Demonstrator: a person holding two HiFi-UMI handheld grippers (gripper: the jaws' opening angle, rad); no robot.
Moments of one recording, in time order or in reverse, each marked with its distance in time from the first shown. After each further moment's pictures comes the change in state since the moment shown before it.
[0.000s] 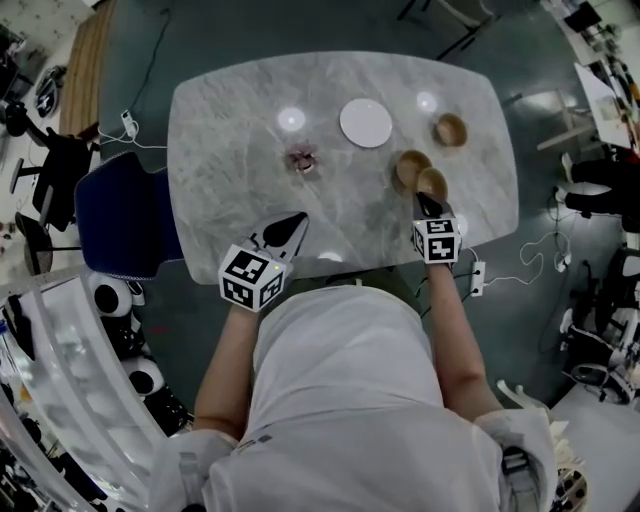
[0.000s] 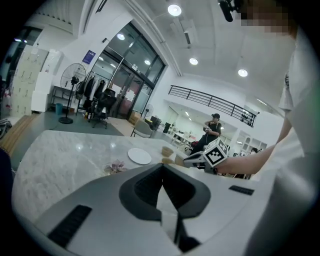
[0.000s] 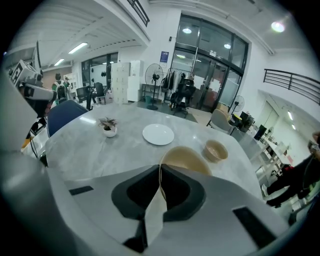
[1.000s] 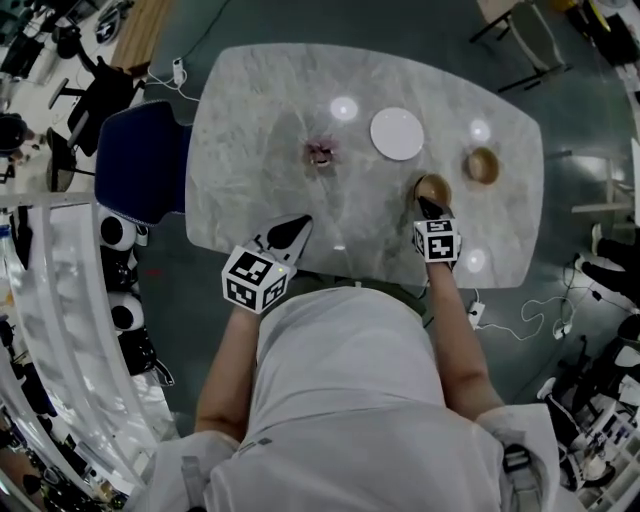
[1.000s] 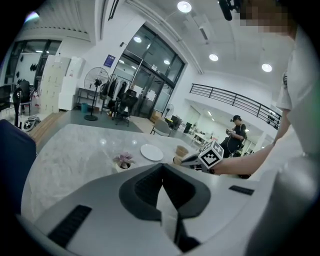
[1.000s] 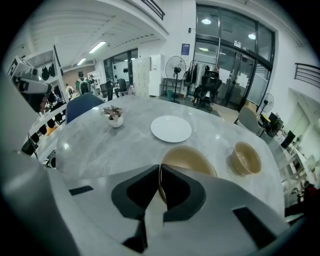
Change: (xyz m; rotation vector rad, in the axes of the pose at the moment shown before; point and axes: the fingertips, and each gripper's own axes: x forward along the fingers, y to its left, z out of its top) left arm 0.015 -0.019 -0.011 -0.100 0.008 0.260; right arm 0.077 -0.005 -0.002 -0.136 0.051 0.258
